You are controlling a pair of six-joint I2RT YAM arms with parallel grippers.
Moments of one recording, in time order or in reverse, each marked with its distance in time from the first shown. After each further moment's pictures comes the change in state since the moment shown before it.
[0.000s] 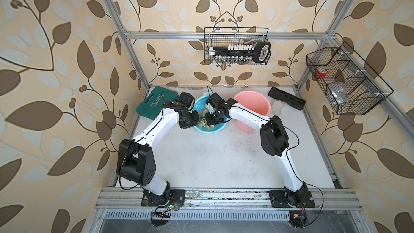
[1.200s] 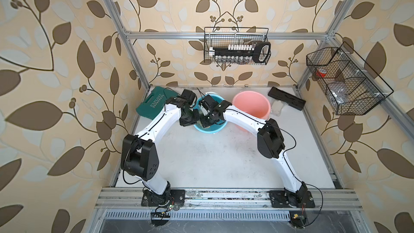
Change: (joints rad) left arm -0.007 0.060 0.088 -0.071 -0.053 0.020; right arm 0.073 0.023 0.072 0.038 0.003 -0.020
